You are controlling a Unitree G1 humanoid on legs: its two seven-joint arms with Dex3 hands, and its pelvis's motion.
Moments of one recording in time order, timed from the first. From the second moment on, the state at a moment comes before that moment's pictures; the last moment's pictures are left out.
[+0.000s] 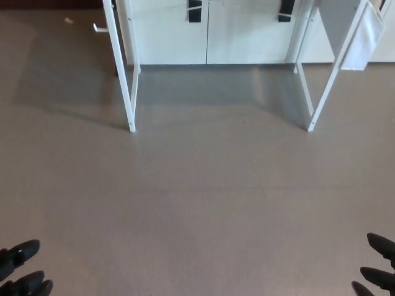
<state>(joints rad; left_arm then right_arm) 0.30 0.34 0.26 0.30 -0.17 -0.01 -0.28 0.32 -0.26 -0.11 0.32 -0.07 -0.27 0.06</state>
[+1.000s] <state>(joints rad) 0.32 0.34 0.26 0.29 -0.16 -0.01 -0.28 0.33 -0.26 -0.10 0.33 -0.07 -0.29 0.06</state>
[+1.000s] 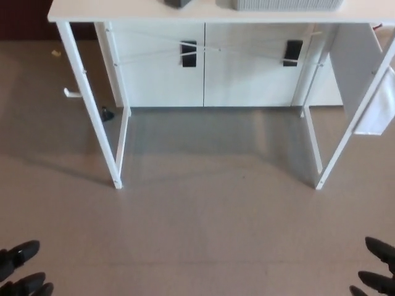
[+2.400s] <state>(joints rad) 0.36 0.36 0.25 0.30 -0.16 -0.02 -0.28 0.39 -0.25 -0.10 0.39 -0.07 -0.35 0.04</state>
